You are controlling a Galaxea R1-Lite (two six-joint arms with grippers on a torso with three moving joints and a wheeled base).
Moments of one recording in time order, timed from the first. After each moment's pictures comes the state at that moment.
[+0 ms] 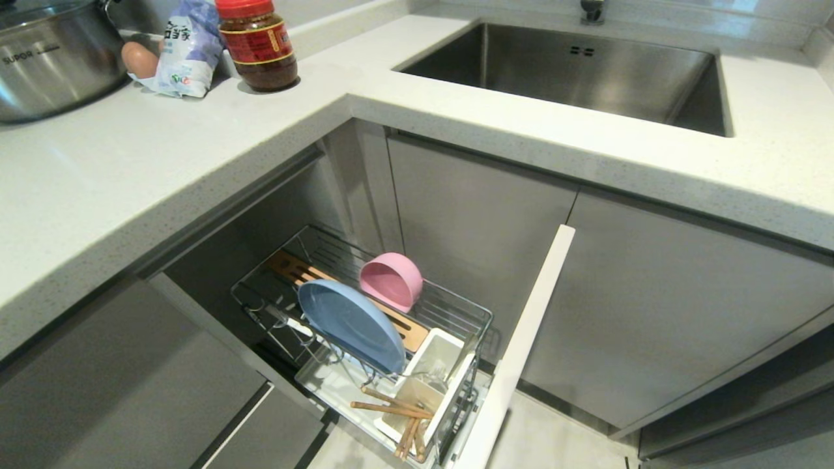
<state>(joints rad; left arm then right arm) 0.00 0.00 -0.01 0.02 -0.03 0.10 0.00 0.00 0.00 -0.01 -0.05 0.10</state>
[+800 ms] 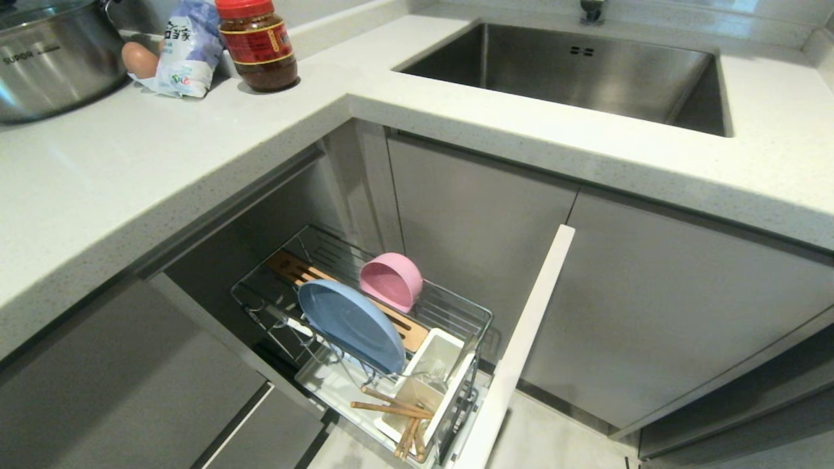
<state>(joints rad) 0.00 0.00 0.00 0.00 -0.02 0.06 0.00 0.00 0.00 -0.01 -0.05 0.10</state>
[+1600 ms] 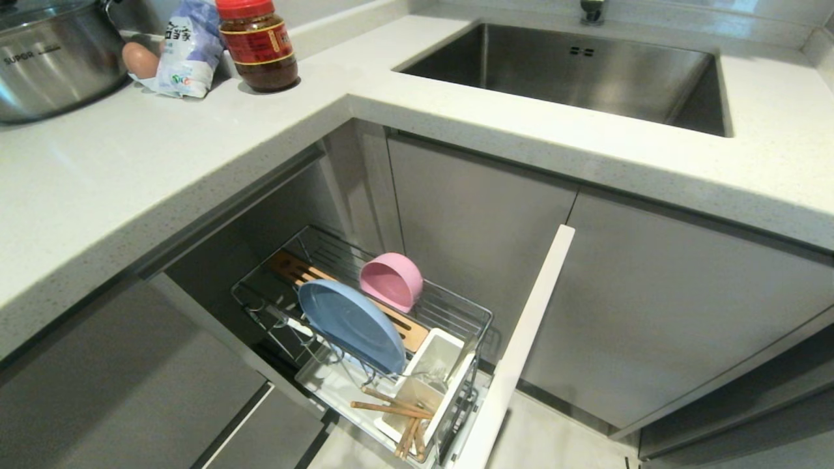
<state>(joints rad) 0.00 0.08 -0.60 0.22 0.00 0.13 0.00 0.00 0.00 -0.01 -0.05 0.10</state>
